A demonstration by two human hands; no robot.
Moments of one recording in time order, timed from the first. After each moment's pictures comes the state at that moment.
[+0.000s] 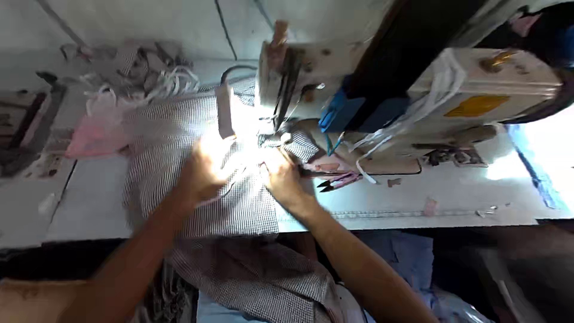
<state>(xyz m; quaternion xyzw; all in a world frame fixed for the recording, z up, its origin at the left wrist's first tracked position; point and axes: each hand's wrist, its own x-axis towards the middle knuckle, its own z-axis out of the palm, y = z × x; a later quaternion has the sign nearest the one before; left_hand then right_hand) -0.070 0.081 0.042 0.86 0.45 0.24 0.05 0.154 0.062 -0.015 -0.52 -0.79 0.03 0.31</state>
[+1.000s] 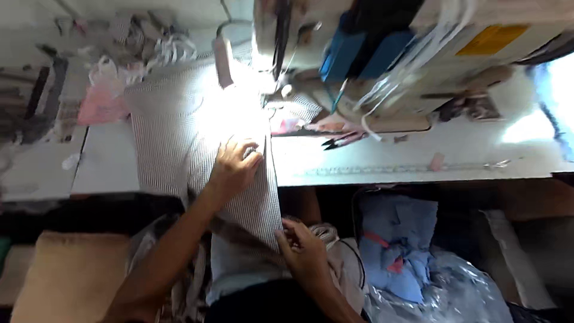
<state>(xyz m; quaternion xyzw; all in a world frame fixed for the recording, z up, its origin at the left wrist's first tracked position) -0.032 -0.005 -0.007 0.87 0.39 0.30 -0.02 0.146 -0.194 -0.008 -0.65 -0.60 0.29 0.37</state>
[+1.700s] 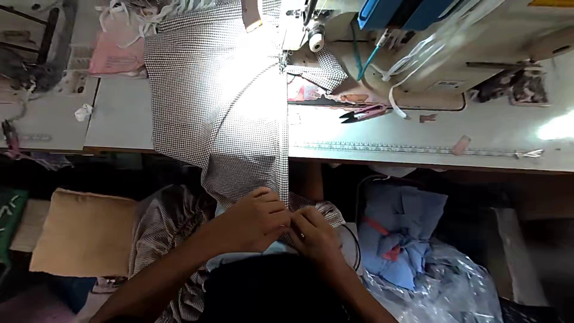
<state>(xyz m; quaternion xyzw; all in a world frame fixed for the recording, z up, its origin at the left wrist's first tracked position) -0.030 -0.144 0.029 0.91 0.23 0.18 0.29 0.175 -0.210 -0.010 -0.52 -0.77 0.17 0.32</state>
